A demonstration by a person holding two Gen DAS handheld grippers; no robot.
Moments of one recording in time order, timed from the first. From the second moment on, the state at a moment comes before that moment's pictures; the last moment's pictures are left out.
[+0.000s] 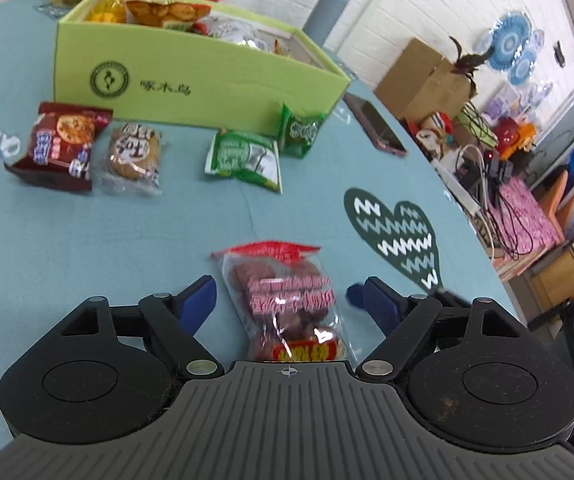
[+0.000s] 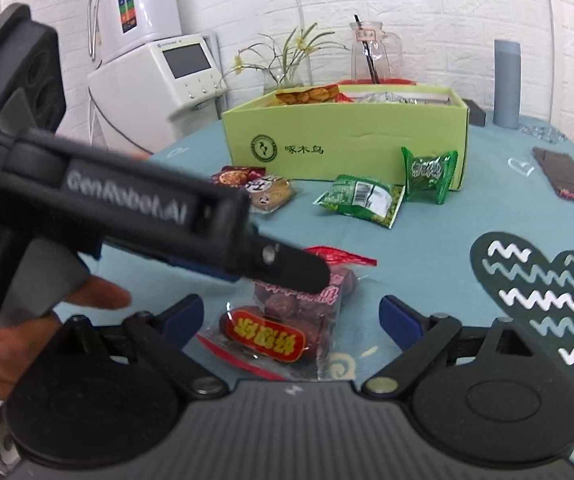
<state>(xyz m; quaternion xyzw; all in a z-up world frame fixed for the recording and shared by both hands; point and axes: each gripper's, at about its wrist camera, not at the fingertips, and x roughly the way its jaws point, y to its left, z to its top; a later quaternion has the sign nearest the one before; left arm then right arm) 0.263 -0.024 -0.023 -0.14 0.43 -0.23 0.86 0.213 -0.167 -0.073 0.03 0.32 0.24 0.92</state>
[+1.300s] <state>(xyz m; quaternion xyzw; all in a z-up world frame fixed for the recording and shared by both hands) 0.512 -0.059 0.056 -0.14 0.37 -0.25 0.88 0.460 -0.193 0.000 0.01 0.26 0.23 0.94</state>
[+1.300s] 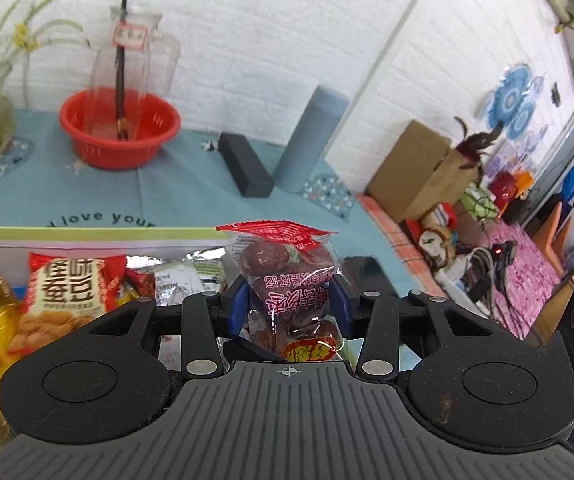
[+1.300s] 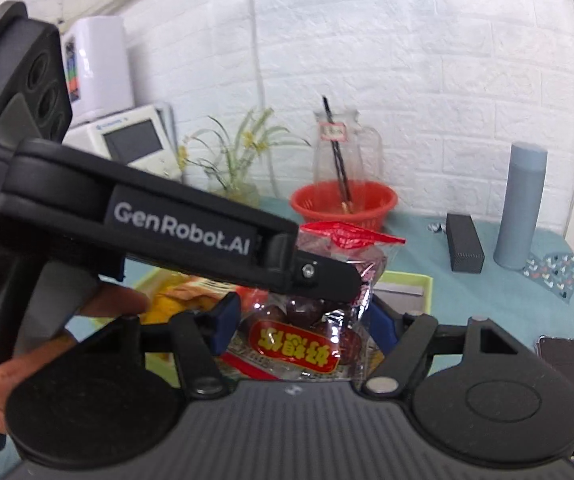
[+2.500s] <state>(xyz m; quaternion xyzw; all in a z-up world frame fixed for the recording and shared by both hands) 0.320 -0.030 0.039 -0.08 0.33 -0.22 0.91 0.270 -0.221 -0.038 0.02 0.26 0.21 0.94</state>
